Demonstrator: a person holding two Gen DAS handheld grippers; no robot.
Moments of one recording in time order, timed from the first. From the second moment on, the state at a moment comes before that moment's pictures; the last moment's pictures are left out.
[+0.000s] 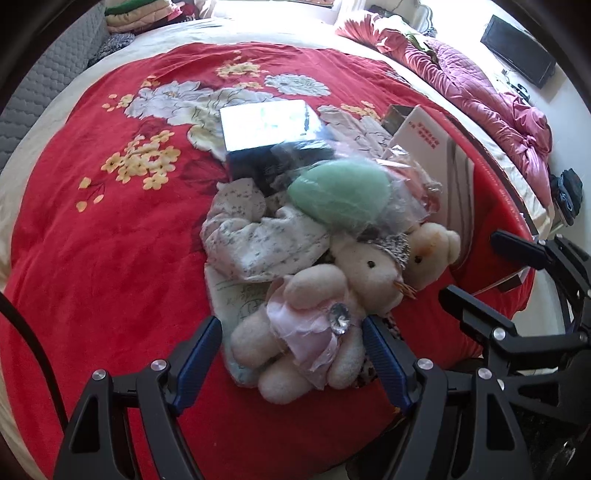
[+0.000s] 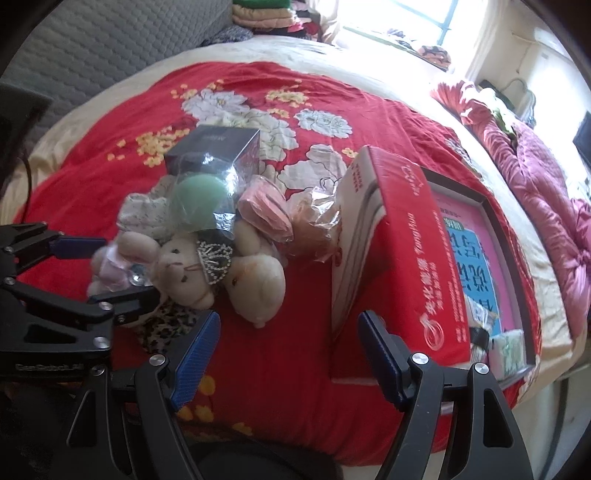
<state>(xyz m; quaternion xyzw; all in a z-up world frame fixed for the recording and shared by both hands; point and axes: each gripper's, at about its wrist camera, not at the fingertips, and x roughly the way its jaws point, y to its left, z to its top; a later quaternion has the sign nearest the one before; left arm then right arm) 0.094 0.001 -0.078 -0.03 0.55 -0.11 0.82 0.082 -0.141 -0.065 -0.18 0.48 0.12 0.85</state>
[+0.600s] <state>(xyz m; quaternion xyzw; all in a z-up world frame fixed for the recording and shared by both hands) 0.096 0.018 -0.075 -0.08 0.55 -0.14 0.82 0.111 -0.138 -0.082 -0.13 0.50 0.15 0.84</state>
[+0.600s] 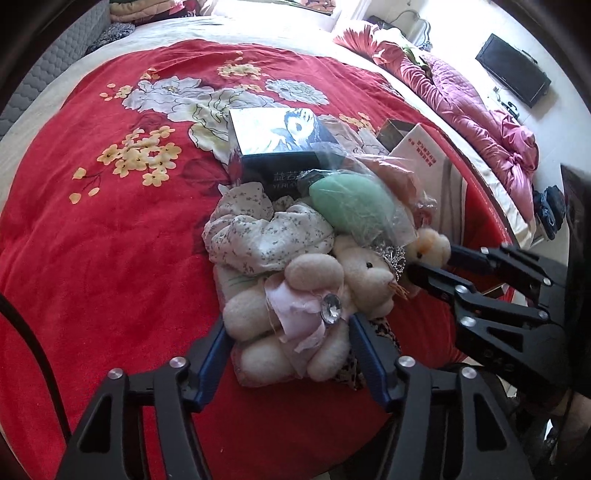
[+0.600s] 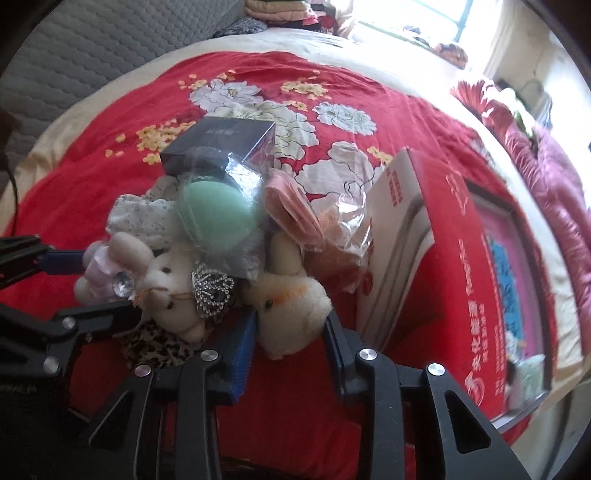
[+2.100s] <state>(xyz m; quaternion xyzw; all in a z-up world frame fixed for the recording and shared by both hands) 0.076 0.035 -0.054 -0.16 0.51 -0.17 0.83 0.089 -0.170 -0.068 -0.03 0.52 0.17 0.84</state>
